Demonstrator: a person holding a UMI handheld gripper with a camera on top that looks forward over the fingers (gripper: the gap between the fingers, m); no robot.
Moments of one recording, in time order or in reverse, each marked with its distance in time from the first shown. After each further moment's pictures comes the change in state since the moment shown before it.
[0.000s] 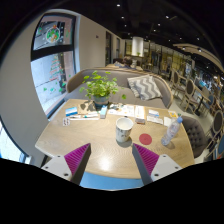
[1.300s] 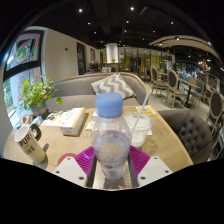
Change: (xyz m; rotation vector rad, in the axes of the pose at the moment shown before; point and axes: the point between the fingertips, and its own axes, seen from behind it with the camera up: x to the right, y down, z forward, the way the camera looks) arm 0.365 0.034 0.268 0.152 0.127 0.177
